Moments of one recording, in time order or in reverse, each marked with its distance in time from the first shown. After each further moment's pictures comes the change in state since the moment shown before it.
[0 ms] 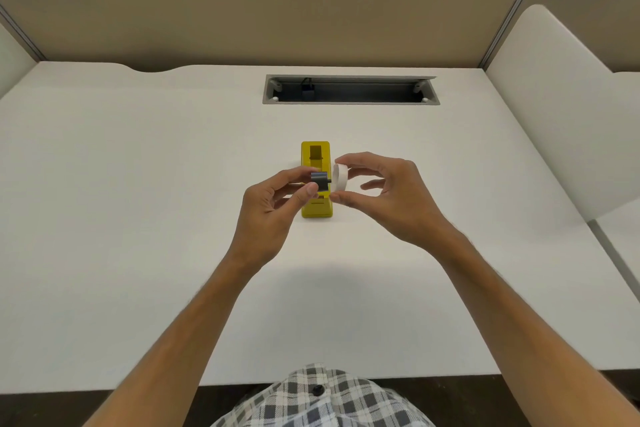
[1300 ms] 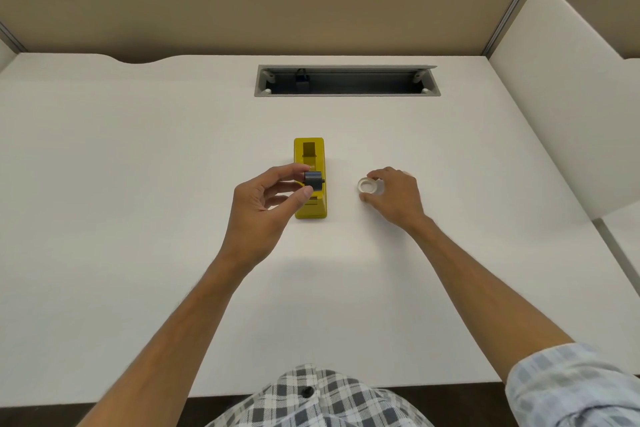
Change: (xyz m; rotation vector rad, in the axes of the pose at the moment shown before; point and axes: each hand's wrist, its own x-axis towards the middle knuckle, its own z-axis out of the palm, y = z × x) left_hand 0.016 -0.011 0.003 -0.013 0.012 -0.047; right_hand 0.042 0.171 0.024 -0.464 0.057 0.321
